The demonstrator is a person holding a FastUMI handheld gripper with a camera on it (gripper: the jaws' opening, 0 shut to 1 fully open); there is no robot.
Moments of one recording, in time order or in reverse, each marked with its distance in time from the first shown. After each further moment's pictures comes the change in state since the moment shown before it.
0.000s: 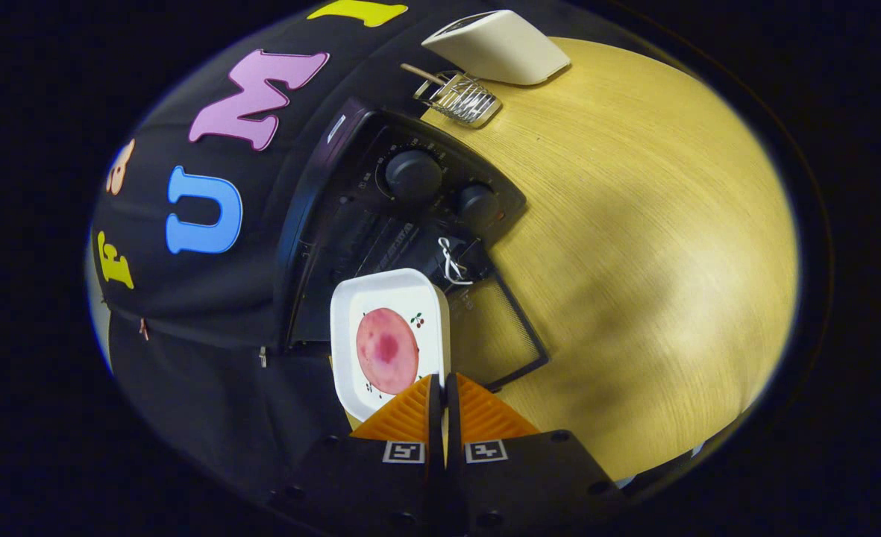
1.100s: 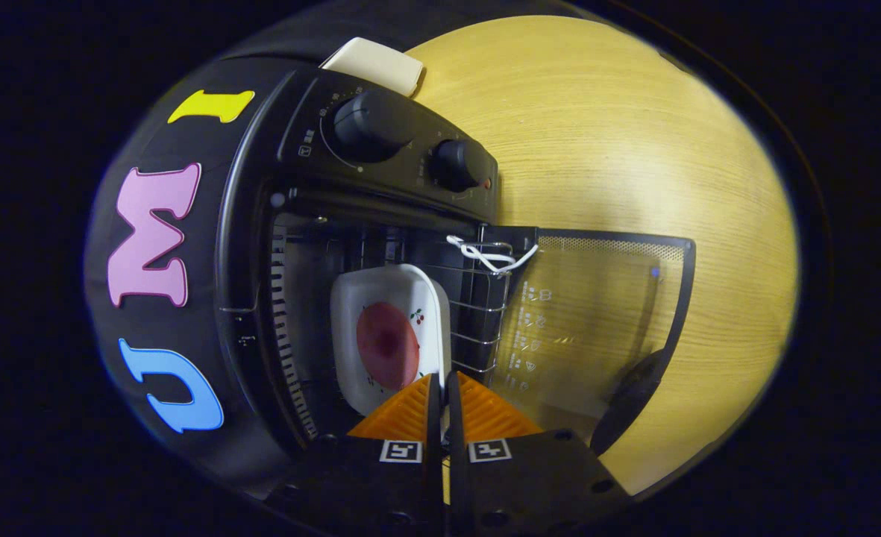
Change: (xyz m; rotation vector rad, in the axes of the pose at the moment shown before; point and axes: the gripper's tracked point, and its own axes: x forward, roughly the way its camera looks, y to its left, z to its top) arm 0.112 0.060 0.031 0.634 -0.361 -0.161
